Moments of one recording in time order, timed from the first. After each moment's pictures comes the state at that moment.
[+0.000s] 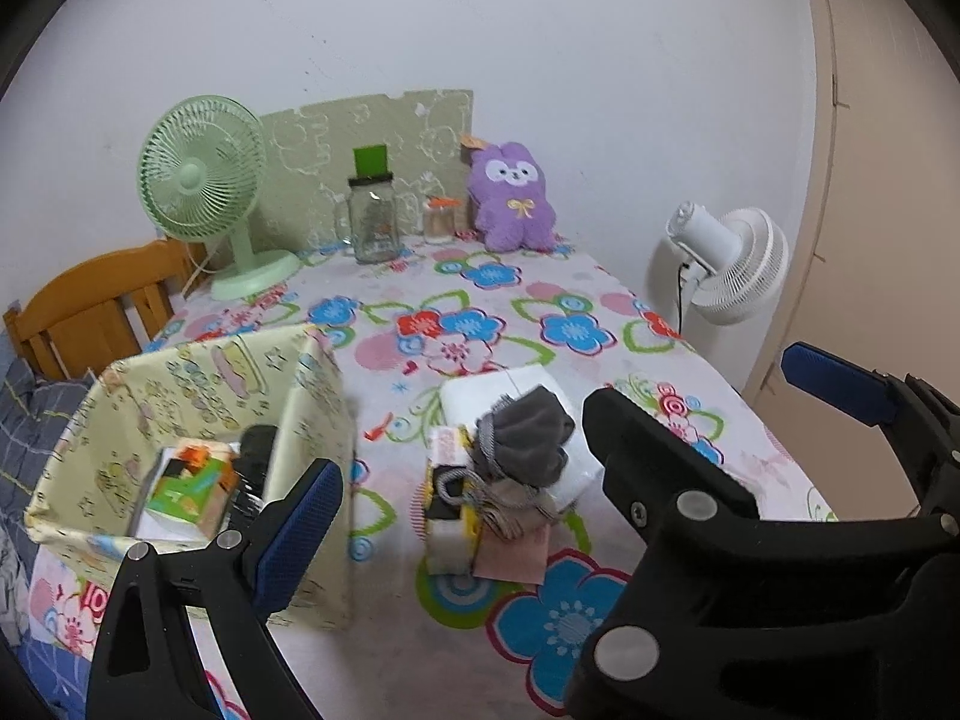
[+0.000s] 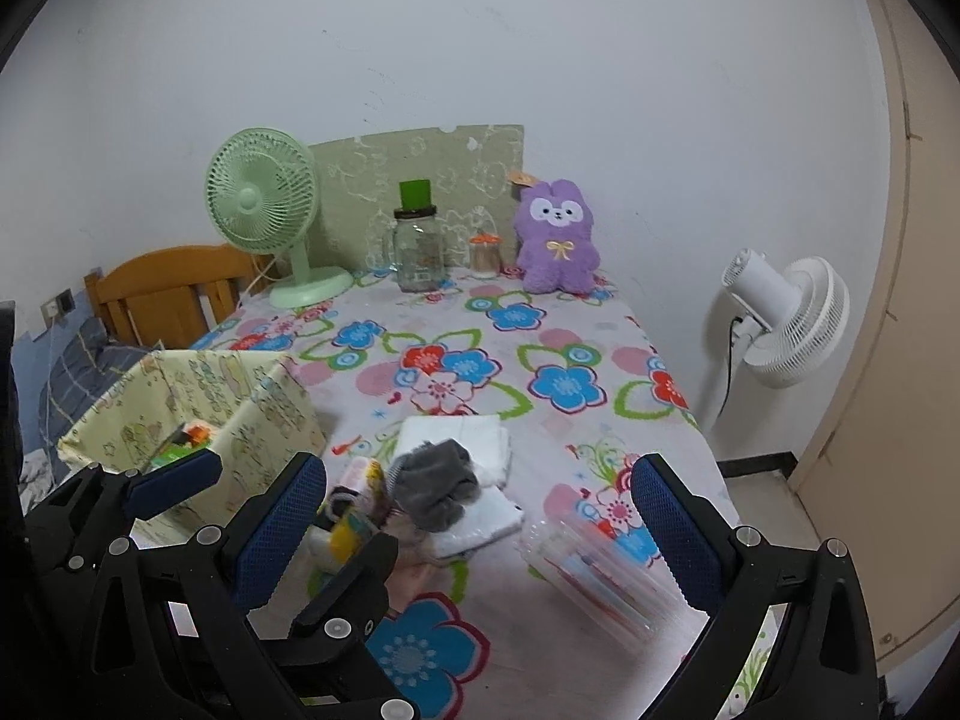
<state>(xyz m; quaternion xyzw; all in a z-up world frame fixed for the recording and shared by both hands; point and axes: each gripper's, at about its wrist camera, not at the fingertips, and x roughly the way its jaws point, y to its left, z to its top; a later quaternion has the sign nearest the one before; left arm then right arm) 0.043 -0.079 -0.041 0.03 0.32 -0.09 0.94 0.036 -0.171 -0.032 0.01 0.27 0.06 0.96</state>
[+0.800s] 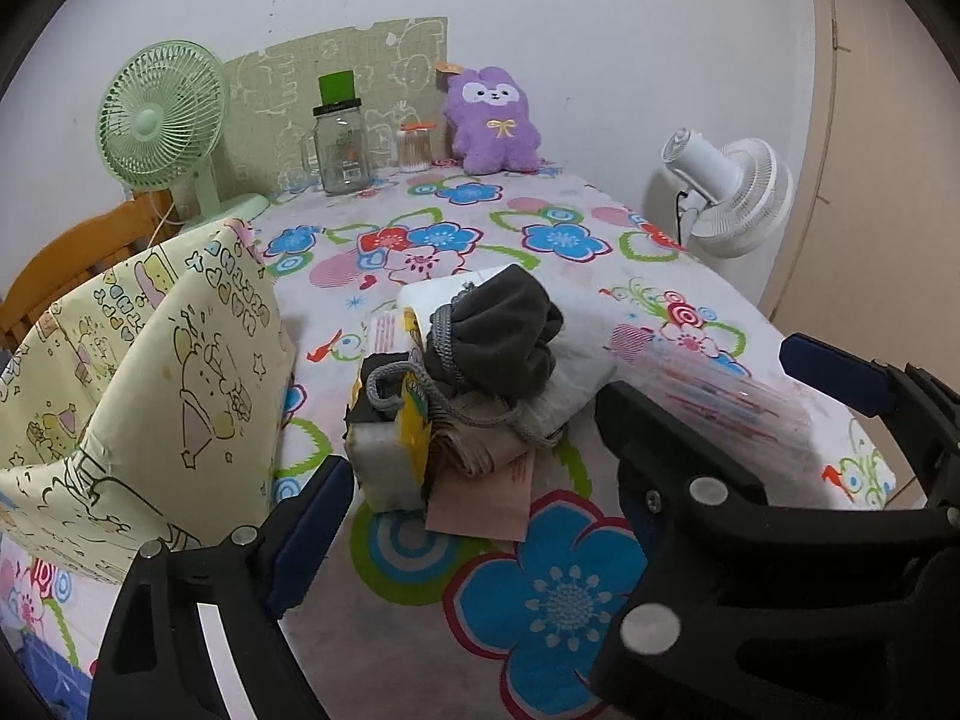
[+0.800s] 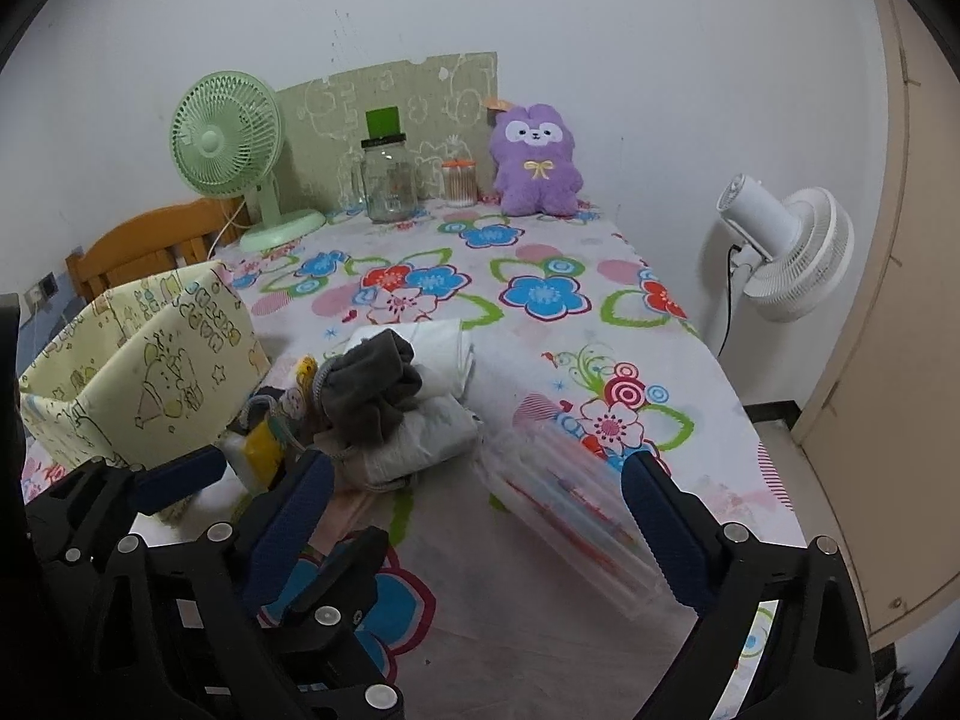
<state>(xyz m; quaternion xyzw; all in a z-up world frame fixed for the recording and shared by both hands) 0.059 -0.099 -0.100 0.05 0.37 -0.09 0.92 0.053 -0.192 -0.096 0.02 0.32 0.05 0.94</state>
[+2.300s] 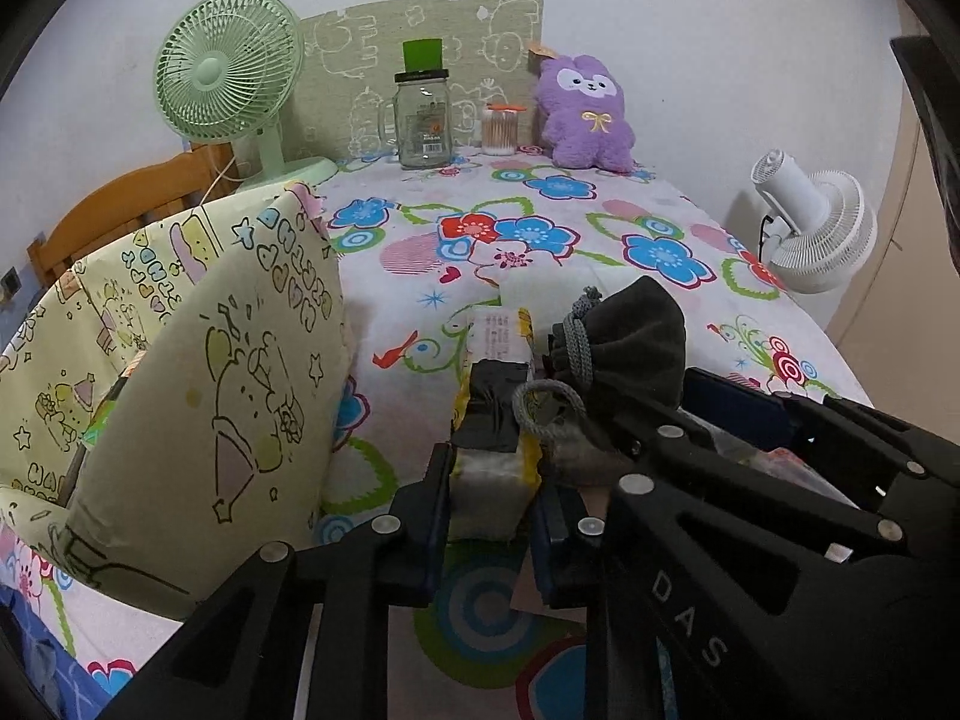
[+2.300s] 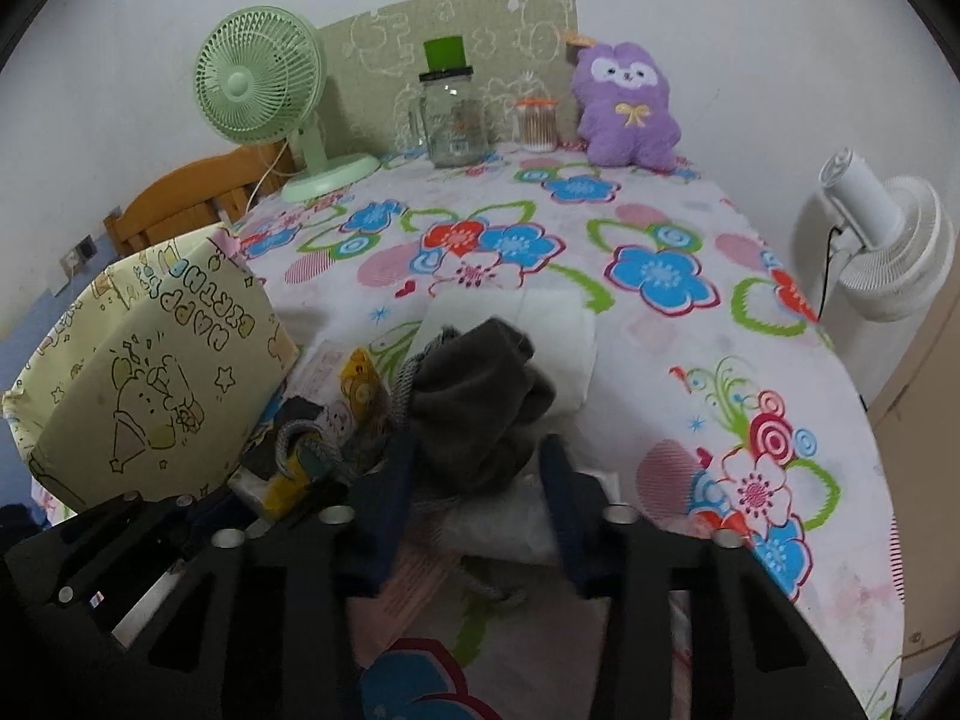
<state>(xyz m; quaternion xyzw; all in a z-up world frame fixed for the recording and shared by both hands) 0.099 -0.074 -0.107 0.01 0.39 -0.01 0.92 0.127 -0.158 -0.118 0.02 0.39 0.14 0.91</state>
